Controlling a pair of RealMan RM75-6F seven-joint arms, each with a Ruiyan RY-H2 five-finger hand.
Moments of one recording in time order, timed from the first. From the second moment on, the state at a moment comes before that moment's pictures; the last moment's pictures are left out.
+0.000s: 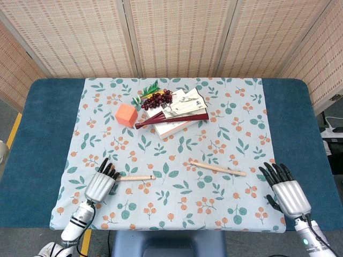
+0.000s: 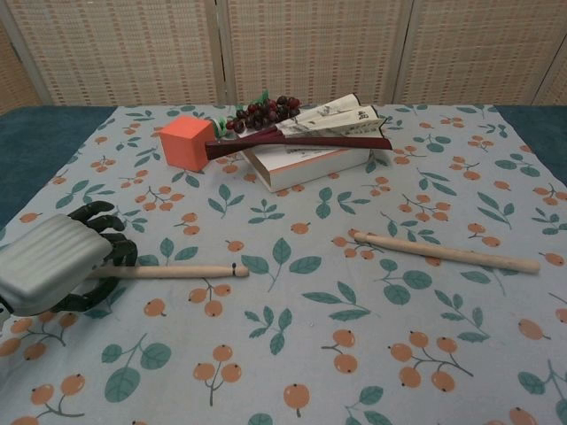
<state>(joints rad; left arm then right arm) -0.38 -1.87 -0.01 -0.85 1.67 1.29 0.37 0.14 -1.13 -0.04 -1.69 -1.56 1.32 -0.31</state>
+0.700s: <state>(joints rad) -0.38 -1.94 0.00 -0.70 1.68 1.43 0.24 0.18 -1.18 0.00 -1.67 -1.54 1.29 -0.32</state>
